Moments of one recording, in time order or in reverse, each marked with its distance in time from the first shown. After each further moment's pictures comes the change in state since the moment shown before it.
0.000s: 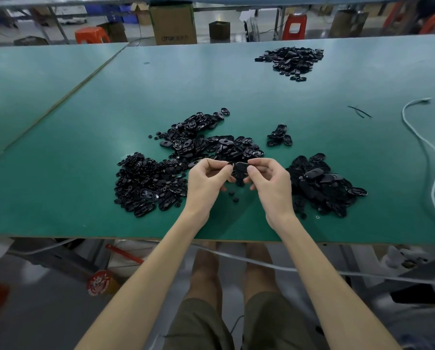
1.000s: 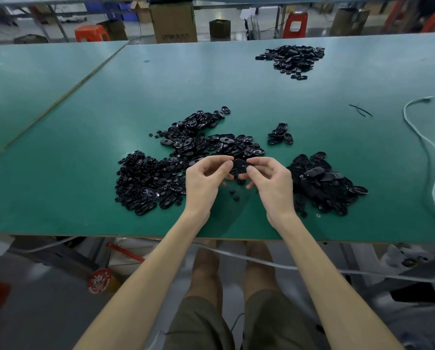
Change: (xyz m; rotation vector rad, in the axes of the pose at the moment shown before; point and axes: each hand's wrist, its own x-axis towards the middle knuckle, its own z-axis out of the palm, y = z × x) left_hand 0.003 -0.007 -0.002 -0.060 -0.019 0.103; right_hand -0.003 -0.003 0.001 0.058 -0.028 0.002
